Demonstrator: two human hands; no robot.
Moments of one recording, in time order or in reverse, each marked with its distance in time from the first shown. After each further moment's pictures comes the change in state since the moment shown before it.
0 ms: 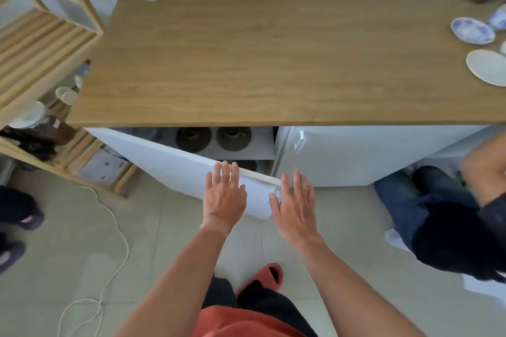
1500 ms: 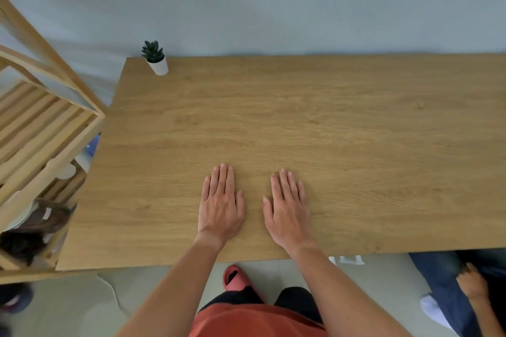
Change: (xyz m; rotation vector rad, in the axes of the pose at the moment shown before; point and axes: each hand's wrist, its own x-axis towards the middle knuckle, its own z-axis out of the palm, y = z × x) left_hand 0.289 -0.121 -0.064 -0.138 0.184 0.015; right_hand 0.305 -0.128 -0.025 -0.113 0.172 -0.176
